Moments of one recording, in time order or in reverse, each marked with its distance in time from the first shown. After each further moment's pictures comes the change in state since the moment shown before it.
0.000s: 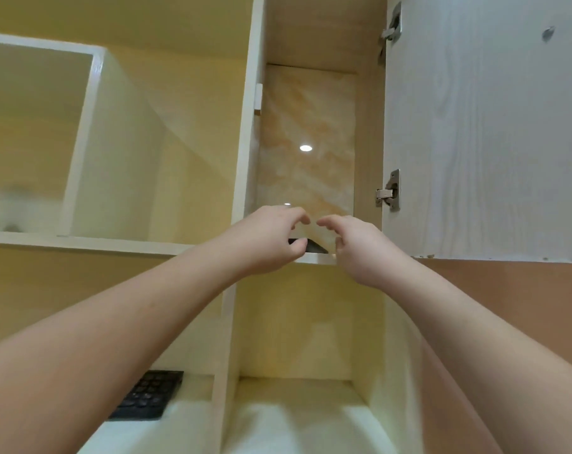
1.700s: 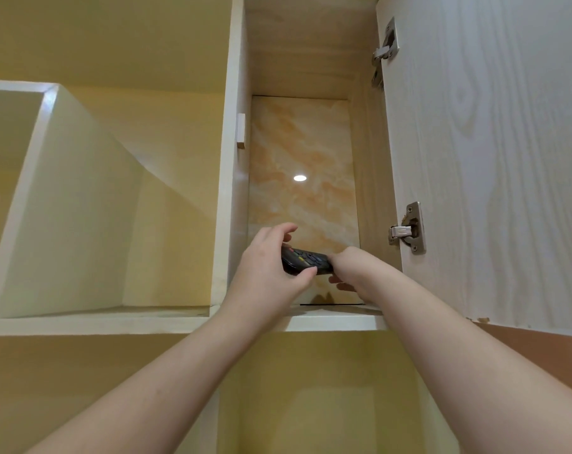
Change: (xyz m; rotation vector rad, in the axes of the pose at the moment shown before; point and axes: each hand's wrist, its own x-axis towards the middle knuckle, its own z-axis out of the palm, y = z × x) left_hand 0.060 -0.027 0.044 -0.375 0.434 -0.028; right_hand 0.133 0.044 0.041 0.662 -0.016 0.598
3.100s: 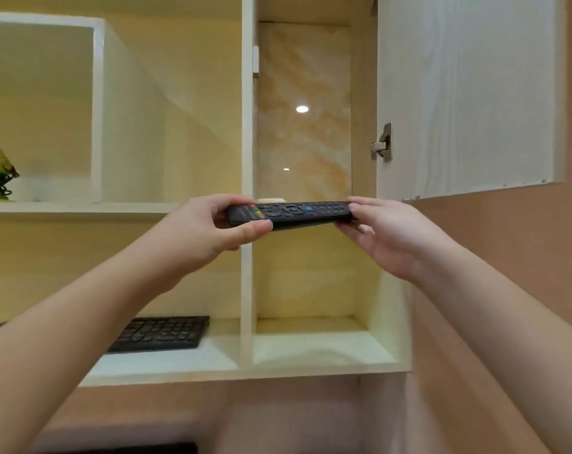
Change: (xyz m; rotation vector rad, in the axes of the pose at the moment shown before) left_hand -0.135 0.031 -0.137 -0.272 -0.346 -0.348; right_hand -0.223 0.044 -0.035 0.823 -0.191 -0.079
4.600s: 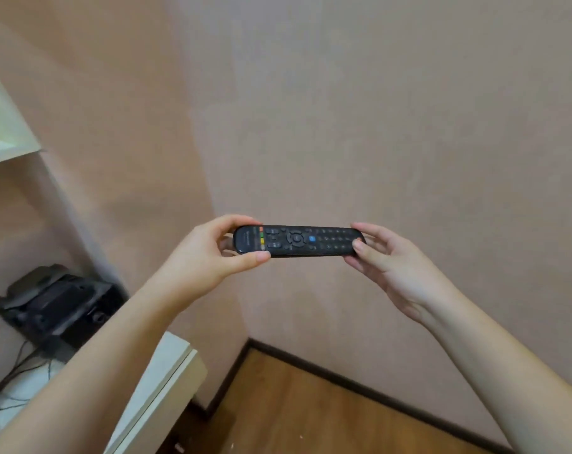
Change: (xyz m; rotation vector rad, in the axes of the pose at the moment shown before) left_hand -0.340 0.115 0.253 -0.559 -1.055 0.160; right_hand -0.595 0.017 -0.136 -0.267 1.089 0.080
